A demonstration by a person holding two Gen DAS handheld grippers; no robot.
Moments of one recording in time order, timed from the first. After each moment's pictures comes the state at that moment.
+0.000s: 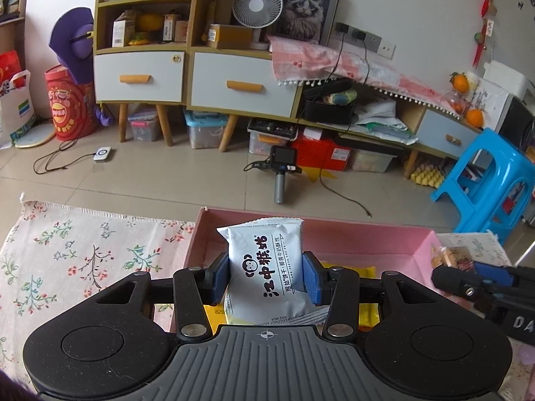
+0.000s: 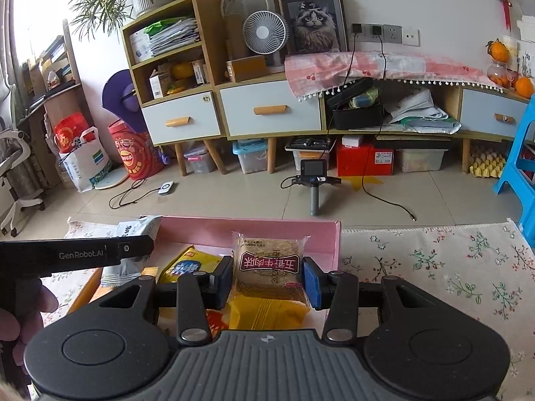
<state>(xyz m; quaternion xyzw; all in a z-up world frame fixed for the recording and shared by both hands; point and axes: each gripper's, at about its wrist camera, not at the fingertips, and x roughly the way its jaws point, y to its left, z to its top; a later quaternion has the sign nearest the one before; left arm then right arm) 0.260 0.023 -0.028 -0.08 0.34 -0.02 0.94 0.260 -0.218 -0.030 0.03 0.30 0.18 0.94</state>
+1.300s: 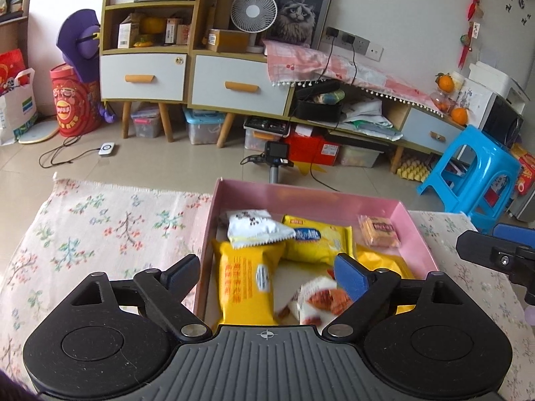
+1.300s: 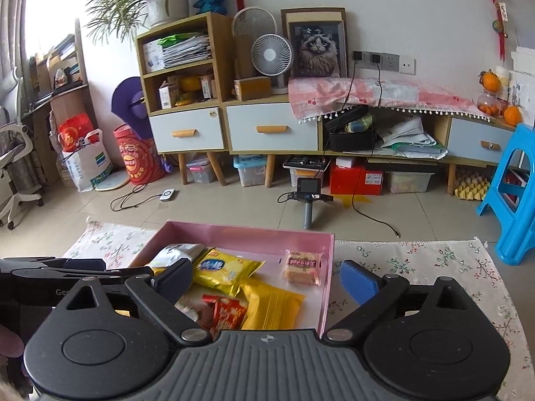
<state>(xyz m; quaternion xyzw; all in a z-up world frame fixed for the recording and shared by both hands) 0.185 0.035 -0.004 -0.09 0.34 -0.04 0.94 0.200 -0.215 0.015 0.00 0.28 0.17 0.95</state>
